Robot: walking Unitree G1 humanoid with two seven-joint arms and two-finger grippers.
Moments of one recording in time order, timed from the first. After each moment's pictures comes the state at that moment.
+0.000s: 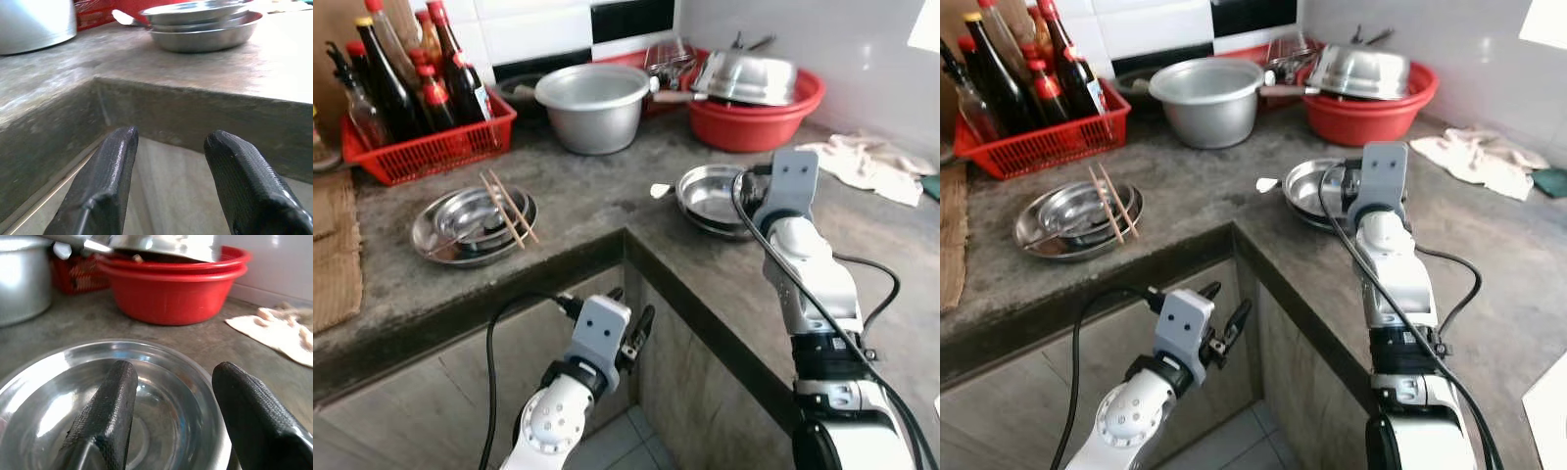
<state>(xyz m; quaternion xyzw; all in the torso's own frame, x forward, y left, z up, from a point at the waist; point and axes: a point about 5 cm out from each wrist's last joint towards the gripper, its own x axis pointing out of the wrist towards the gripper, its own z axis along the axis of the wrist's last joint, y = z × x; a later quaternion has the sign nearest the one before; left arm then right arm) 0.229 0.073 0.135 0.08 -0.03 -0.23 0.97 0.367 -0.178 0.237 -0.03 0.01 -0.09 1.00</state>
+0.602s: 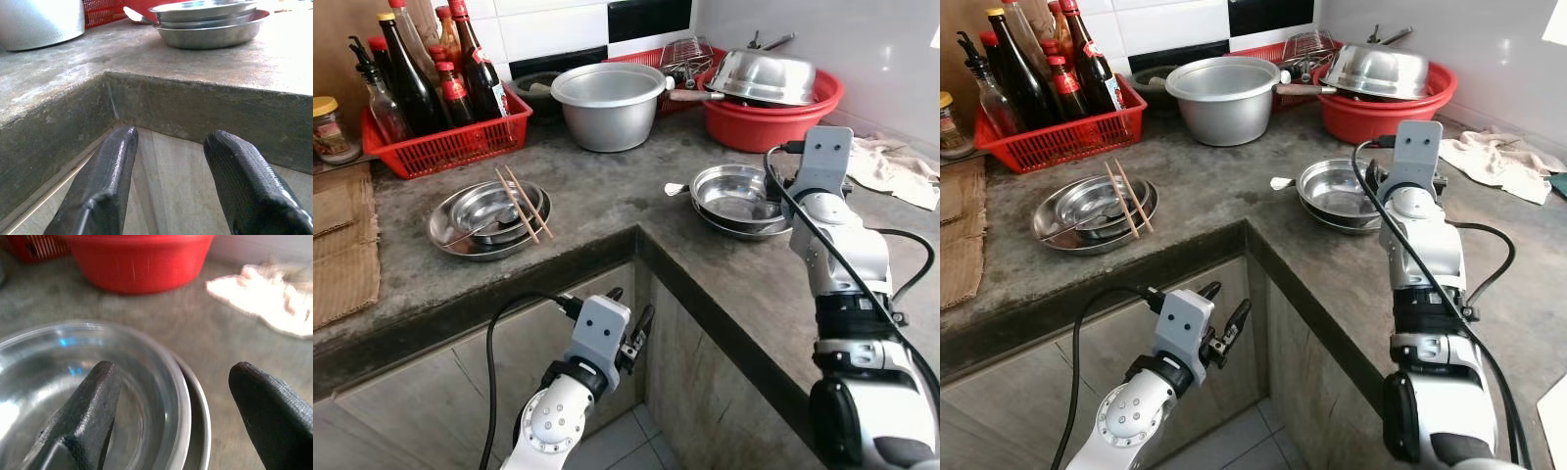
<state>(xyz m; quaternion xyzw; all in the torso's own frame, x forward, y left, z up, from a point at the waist) 0.230 0.072 0.134 0.08 -0.03 -0.23 0.97 0.383 -0.208 0.245 0.01 0.11 -0.13 0.99</state>
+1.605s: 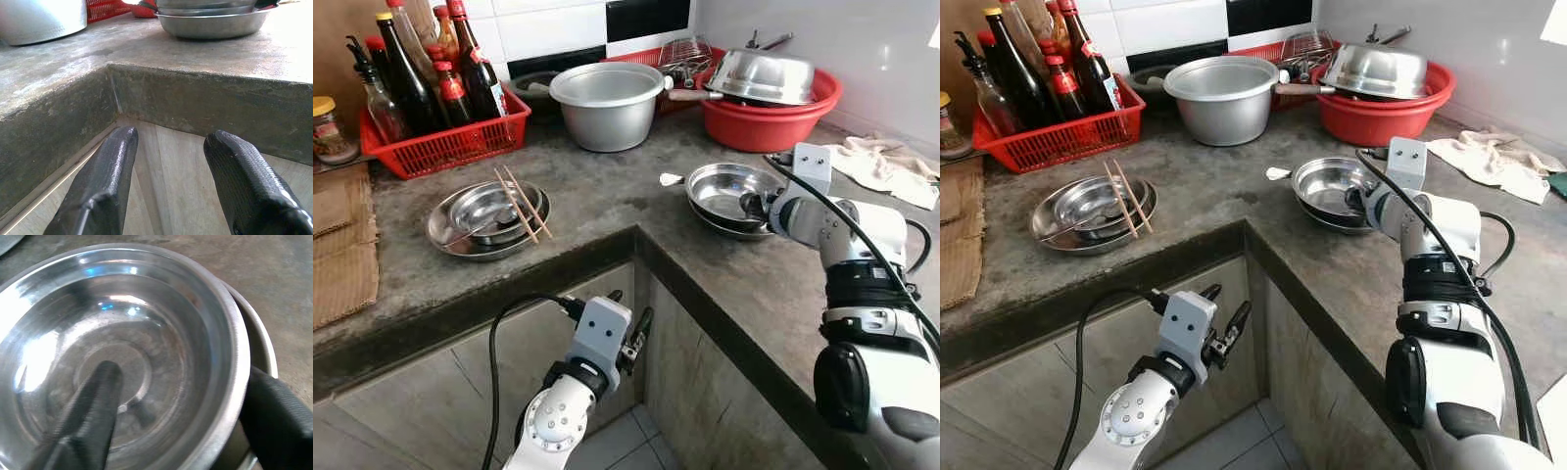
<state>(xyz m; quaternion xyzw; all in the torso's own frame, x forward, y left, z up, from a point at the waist) 0.232 0.072 0.129 0.08 -0.02 -0.23 0.97 0.385 -0.203 0.238 0.11 0.22 -0.06 0.97</state>
